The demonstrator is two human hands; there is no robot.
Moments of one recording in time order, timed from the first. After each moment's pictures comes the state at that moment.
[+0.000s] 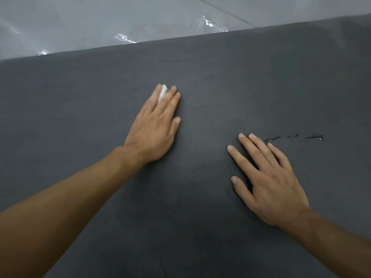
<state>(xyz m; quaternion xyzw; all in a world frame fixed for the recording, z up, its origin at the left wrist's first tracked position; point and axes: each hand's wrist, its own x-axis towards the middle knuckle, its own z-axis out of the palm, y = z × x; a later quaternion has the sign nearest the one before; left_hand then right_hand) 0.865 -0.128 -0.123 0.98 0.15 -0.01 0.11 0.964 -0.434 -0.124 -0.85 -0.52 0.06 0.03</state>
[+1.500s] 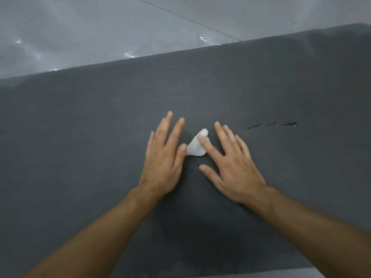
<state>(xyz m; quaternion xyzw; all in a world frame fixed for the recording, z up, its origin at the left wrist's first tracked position) 0.791 -0.240 -0.104 0.93 0.24 0.11 0.26 0.924 -0.415 -0.116 -0.84 -0.52 0.10 0.12</state>
